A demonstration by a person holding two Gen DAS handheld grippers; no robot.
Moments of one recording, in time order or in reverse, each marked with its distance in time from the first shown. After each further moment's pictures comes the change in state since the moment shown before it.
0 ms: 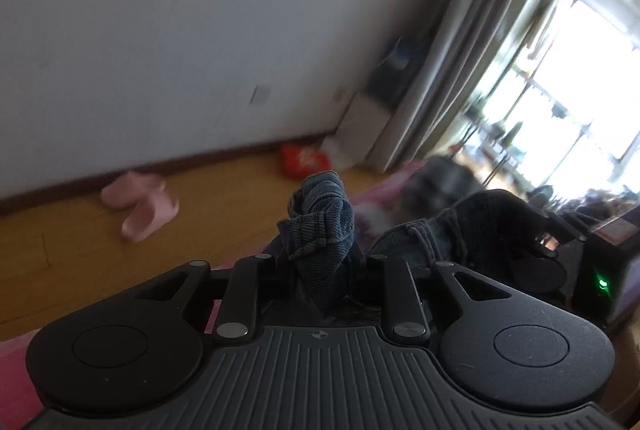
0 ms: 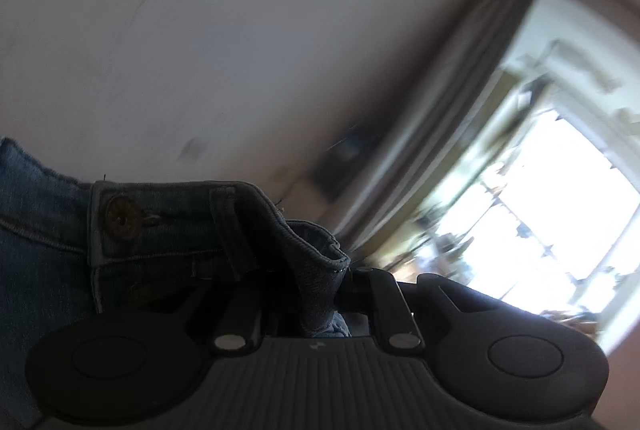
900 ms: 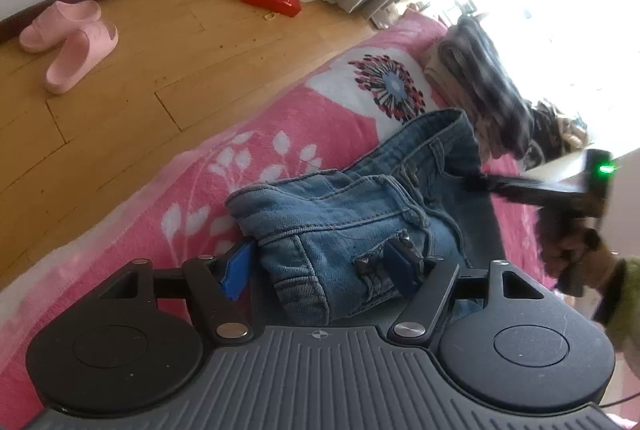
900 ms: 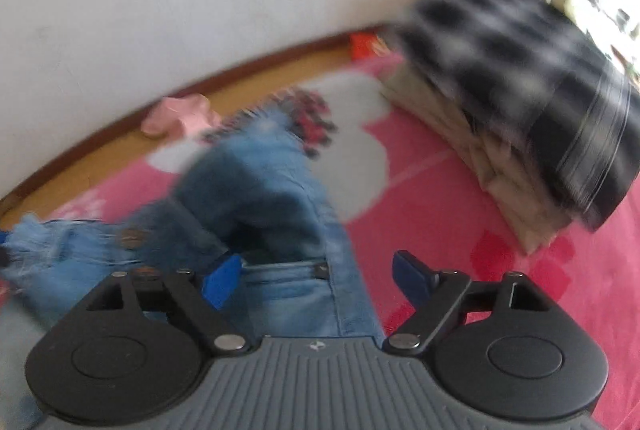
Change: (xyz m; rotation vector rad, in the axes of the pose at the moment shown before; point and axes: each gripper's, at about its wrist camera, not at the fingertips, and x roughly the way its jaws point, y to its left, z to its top) left arm 0.109 0.108 -0.026 -0.091 0.509 -0.299; right arm 0.197 0.028 -0.114 0.389 0.595 0.583
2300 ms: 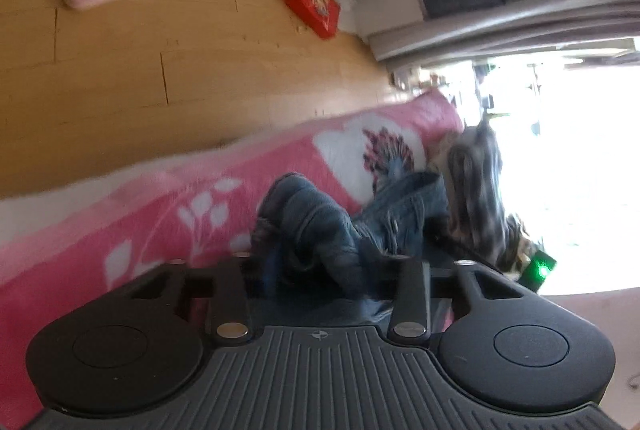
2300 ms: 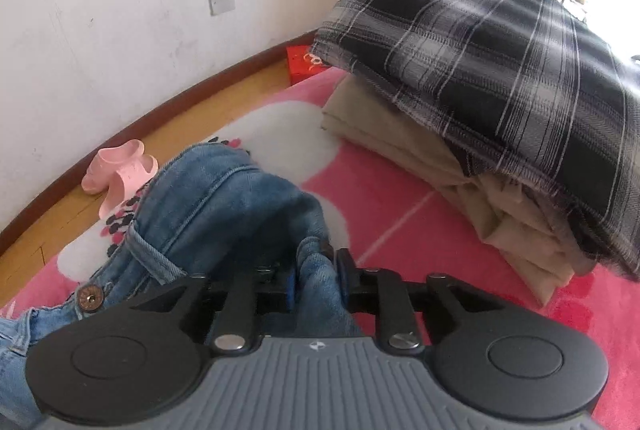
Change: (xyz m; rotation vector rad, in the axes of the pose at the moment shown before) left arm 0.024 0.036 0.030 -0.413 -0.068 -0.142; right arm 0.049 0.020 0.038 0.107 -0.130 -0.151
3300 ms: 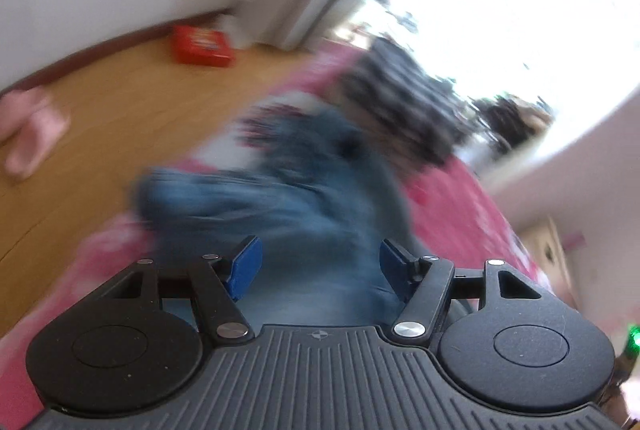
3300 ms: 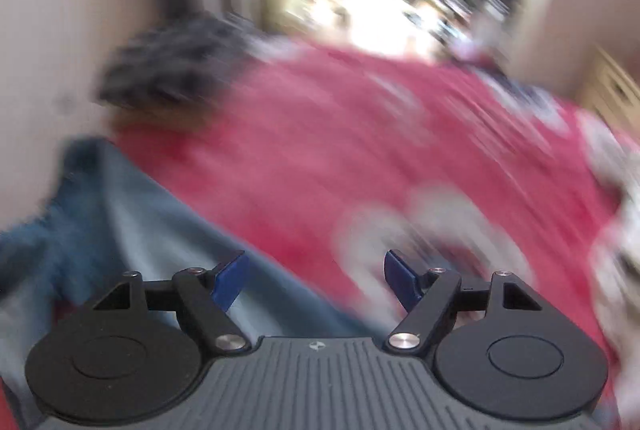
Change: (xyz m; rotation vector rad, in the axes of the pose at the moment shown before) left arm -0.024 -0.128 -0.082 0.636 0.034 0.041; right arm -0.306 -0.145 -0.291 0.570 -0.029 -0.355
